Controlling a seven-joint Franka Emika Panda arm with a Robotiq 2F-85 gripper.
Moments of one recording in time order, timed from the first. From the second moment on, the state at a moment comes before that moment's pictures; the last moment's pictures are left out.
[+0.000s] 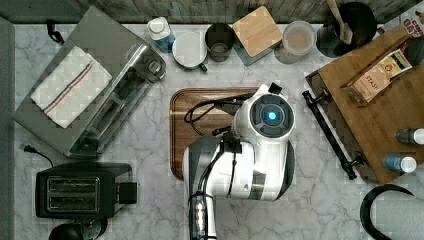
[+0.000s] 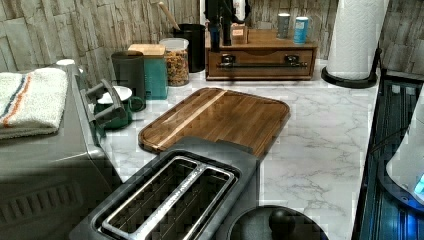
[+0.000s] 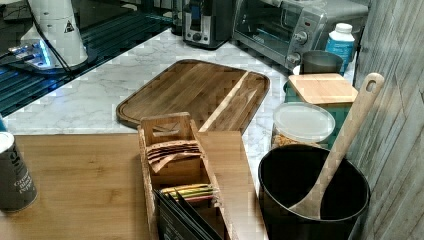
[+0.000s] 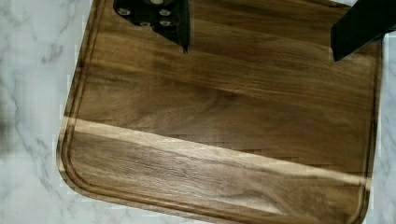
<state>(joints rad) -0.01 -0.06 -0.08 -2.20 0.06 0.50 -1.12</state>
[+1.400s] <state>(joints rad) -0.19 -0.02 -0.26 -2.35 0.09 0.91 -1.83</state>
